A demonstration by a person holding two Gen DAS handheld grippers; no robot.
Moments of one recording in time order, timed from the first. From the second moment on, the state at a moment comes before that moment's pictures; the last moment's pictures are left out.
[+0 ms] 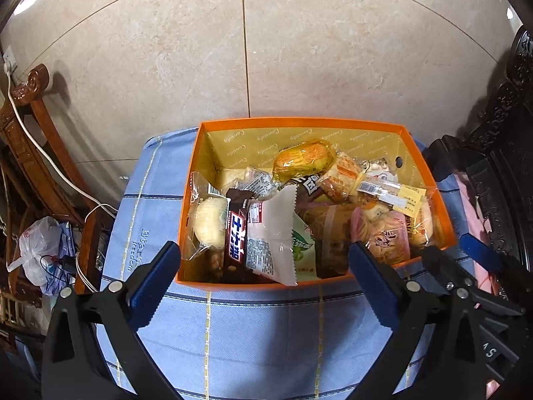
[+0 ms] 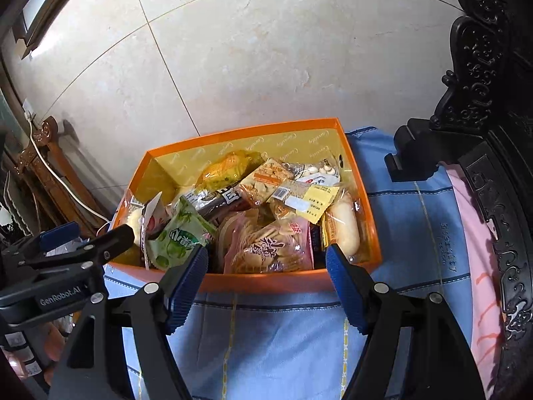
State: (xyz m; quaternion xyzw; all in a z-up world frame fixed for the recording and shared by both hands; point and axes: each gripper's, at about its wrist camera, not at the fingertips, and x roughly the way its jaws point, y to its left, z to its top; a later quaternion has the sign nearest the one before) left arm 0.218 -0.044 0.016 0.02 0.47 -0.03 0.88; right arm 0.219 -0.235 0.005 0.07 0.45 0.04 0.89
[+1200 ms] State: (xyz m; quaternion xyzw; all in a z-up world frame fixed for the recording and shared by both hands) left arm 0.193 -0.039 0.032 0.03 0.44 -0.01 0.90; right arm 0.208 -0.230 0.022 0.06 0.45 0.04 0.89
